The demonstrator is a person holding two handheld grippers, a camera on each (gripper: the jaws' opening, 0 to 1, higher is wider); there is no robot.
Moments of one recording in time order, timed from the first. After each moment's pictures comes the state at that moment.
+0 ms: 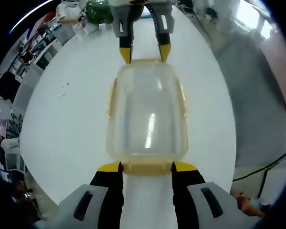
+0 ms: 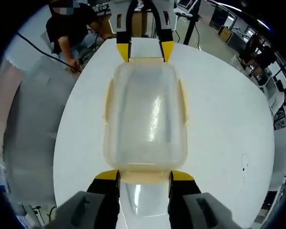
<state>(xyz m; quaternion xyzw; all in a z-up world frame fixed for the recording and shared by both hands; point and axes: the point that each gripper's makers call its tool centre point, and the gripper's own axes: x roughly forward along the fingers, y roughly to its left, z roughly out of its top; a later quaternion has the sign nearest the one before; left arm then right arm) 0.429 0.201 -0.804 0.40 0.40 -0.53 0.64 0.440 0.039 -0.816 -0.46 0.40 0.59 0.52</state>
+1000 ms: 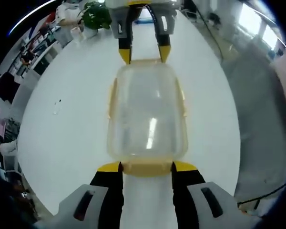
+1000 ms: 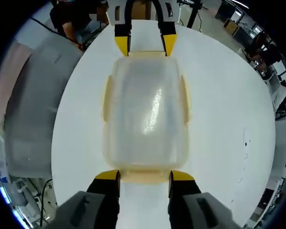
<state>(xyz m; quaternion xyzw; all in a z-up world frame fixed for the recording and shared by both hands) 0.435 0.118 -0.815 0.38 0.39 -0.53 0.65 0.450 -0.044 -0.822 -0.50 0.43 0.58 0.48</state>
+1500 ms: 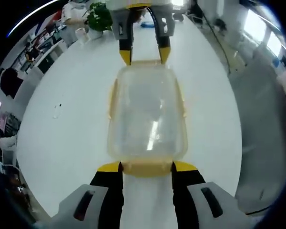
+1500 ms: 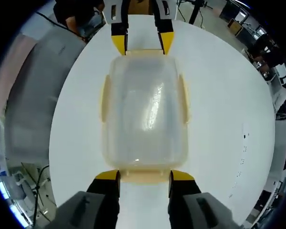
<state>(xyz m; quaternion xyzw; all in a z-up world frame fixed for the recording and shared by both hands) 0.439 0.088 -0.817 0.35 0.39 -0.52 0.68 0.464 -0.073 -0.819 -0.52 0.43 0.57 0.47</state>
